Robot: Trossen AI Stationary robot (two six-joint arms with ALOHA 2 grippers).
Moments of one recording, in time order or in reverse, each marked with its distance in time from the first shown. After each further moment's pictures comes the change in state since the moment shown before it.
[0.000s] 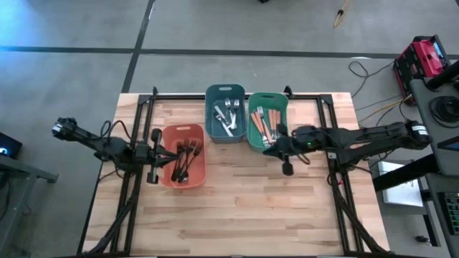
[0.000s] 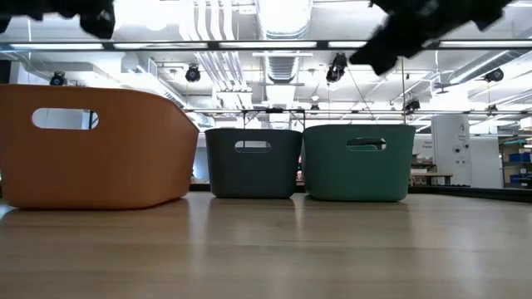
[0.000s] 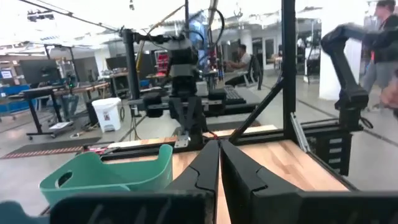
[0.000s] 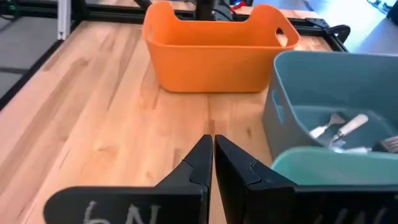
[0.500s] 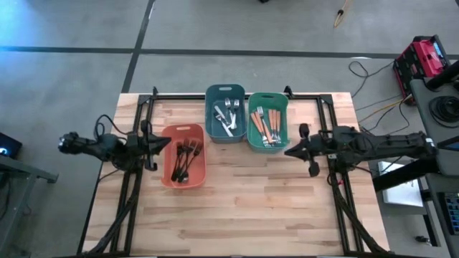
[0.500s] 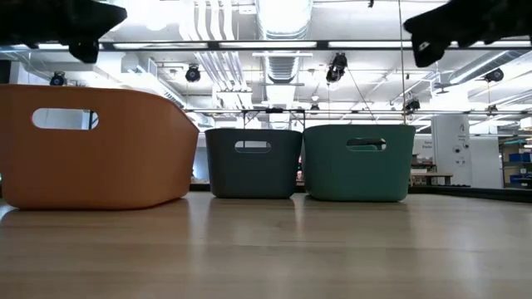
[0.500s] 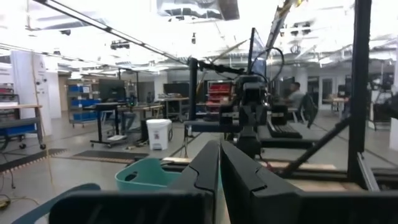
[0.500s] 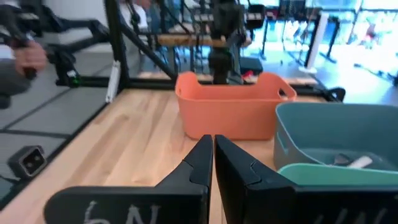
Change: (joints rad) left arm 0.144 -0.356 -0.175 0.006 -0.082 0.005; right arm 0.000 -0.518 -0.306 0.096 -0.090 0.049
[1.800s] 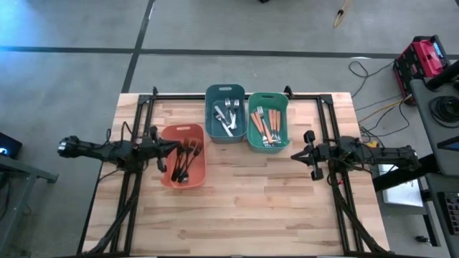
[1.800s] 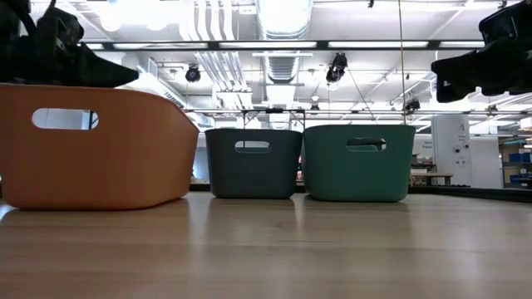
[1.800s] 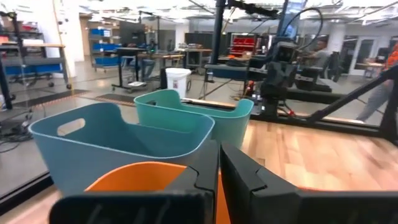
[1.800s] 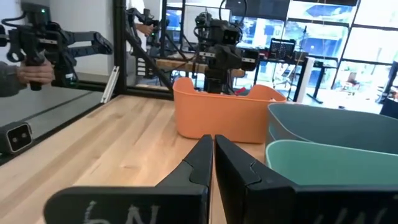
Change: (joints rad) left arm 0.067 -0.034 -0.138 -0.151 -0.055 -0.180; right arm -0.024 -0.494 -0.387 0.029 -0.015 -0.079
